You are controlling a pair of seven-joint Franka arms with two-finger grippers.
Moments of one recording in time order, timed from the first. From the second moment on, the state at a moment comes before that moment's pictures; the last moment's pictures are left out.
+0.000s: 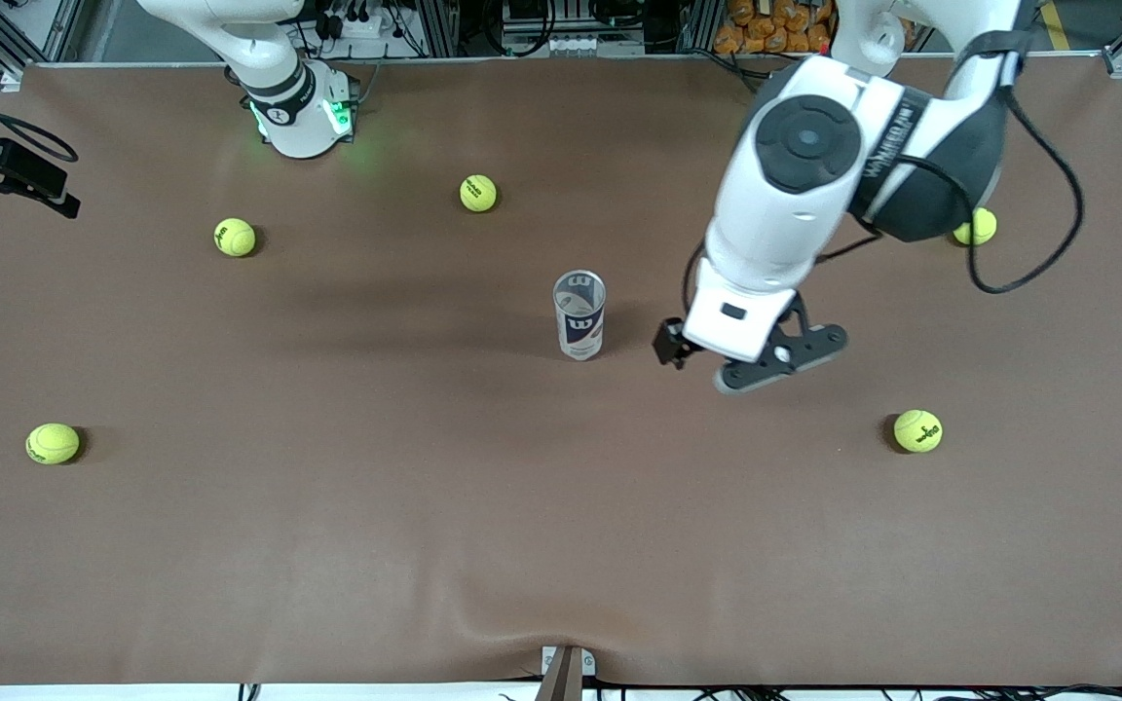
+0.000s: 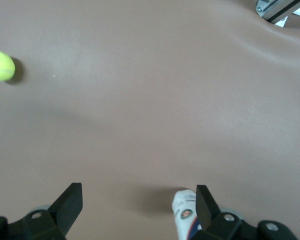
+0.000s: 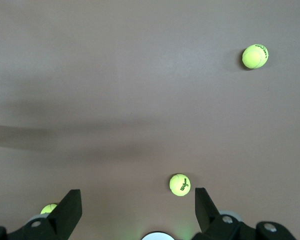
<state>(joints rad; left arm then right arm) -0.47 0.45 -0.07 -1.22 0.07 1.72 -0.87 -0.02 -0.11 -0.04 -1.60 0.03 1.45 0.01</state>
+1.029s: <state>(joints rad) 0.01 0.31 -0.20 -1.25 0.07 1.62 -0.42 -0.02 -0.10 -0.04 -1.58 0.03 1.45 0.01</state>
